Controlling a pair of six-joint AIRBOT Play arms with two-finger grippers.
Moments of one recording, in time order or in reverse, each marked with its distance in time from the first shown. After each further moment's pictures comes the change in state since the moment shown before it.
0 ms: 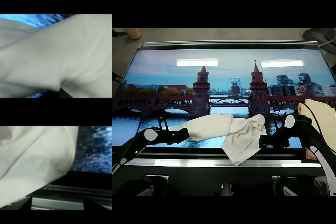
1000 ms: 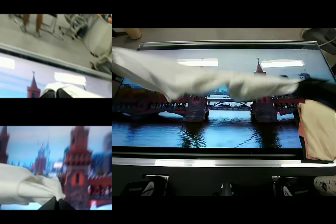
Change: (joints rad) left arm 0.323 0.352 0.852 0.170 -0.106 0.083; right arm 0.002 0.408 0.616 -0.247 -0.203 0.092
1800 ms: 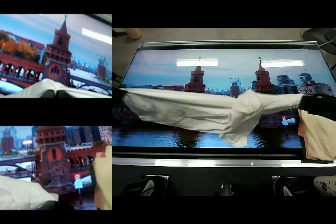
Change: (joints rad) left arm 0.124 -0.007 -0.209 0.068 -0.328 -0.029; right arm 0.000 -0.041 -0.082 -0.156 0.220 0.088
